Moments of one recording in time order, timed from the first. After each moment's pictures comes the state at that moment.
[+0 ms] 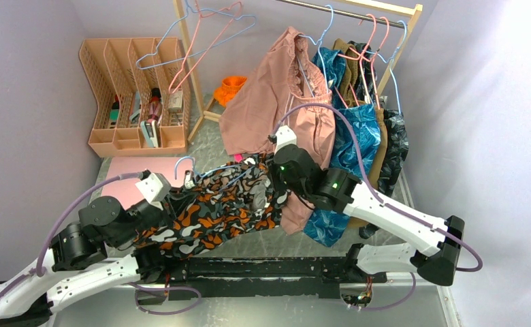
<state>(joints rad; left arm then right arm) -1.10 0.36 0.84 -0.56 -0.26 -0.08 1.03 1.18 1.15 -0.60 0.39 0.37</state>
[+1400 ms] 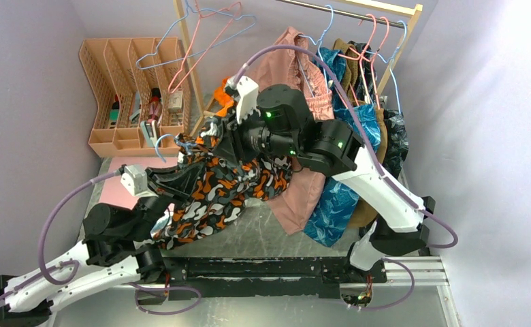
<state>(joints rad) -1.10 0.39 0.60 0.23 -0.39 -0.10 1.11 1.62 2.22 -0.94 -0.03 0.31</state>
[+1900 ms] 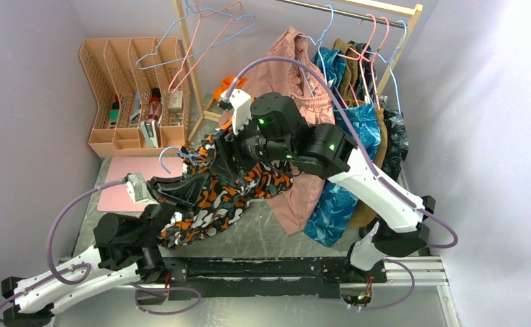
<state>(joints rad) -1.10 0.30 0.41 0.39 -0.36 -0.24 1.11 1.58 2.05 -0.94 -0.08 0.25</state>
